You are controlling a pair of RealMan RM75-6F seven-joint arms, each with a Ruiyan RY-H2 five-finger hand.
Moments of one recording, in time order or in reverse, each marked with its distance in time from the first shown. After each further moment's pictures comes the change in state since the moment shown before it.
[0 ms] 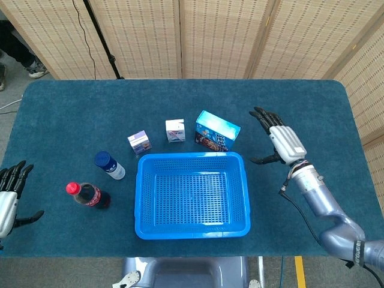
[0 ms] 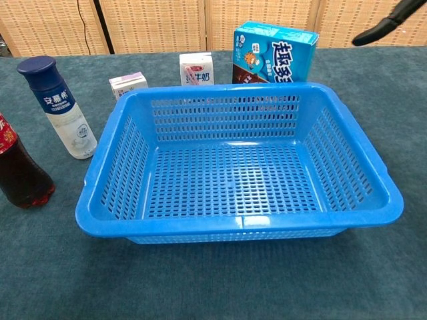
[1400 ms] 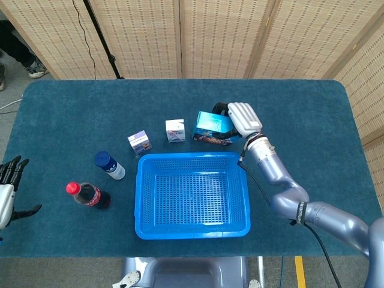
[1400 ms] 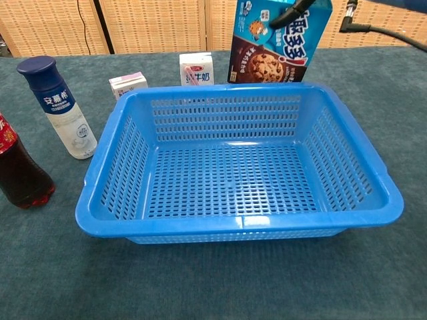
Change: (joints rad) left arm -0.035 0.001 -0.033 0.006 -0.103 -0.056 -0.011; right arm 0.264 -0.265 0.059 0.326 0.120 -0.071 -0.048
